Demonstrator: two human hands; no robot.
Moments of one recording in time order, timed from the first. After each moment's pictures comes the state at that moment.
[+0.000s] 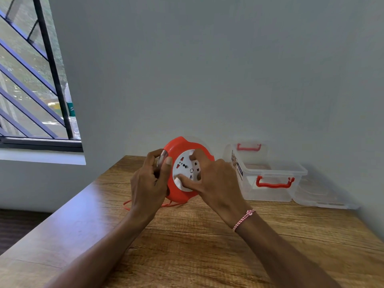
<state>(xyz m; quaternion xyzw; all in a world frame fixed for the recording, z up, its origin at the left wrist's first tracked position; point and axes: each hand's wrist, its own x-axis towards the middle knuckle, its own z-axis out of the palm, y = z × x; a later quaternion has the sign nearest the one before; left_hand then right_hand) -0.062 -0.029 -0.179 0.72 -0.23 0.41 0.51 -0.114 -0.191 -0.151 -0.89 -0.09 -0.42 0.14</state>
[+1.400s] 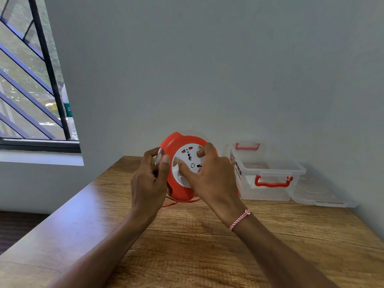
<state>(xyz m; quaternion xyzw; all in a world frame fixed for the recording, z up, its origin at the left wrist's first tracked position) -0.068 -0.033 -0.174 0.70 -0.24 0.38 0.55 -0.114 -0.181 -0.145 -0.86 -0.02 -0.43 0.29</state>
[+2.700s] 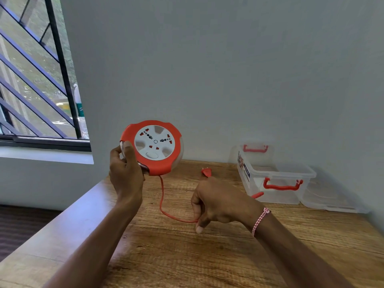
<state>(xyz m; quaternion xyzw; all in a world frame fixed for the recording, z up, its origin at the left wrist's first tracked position) -0.023 0.014 -0.162 0.65 0.00 0.36 0.68 -0.124 -0.191 -0.137 -0.97 -0.22 0.02 0.10</state>
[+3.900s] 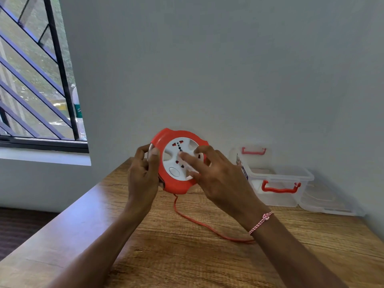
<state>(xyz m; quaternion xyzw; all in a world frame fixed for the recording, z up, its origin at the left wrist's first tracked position) -0.049 -0.010 -0.163 0.66 -0.20 0.30 0.66 -0.119 -0.205 -0.138 -0.88 -0.20 -0.43 -0.01</state>
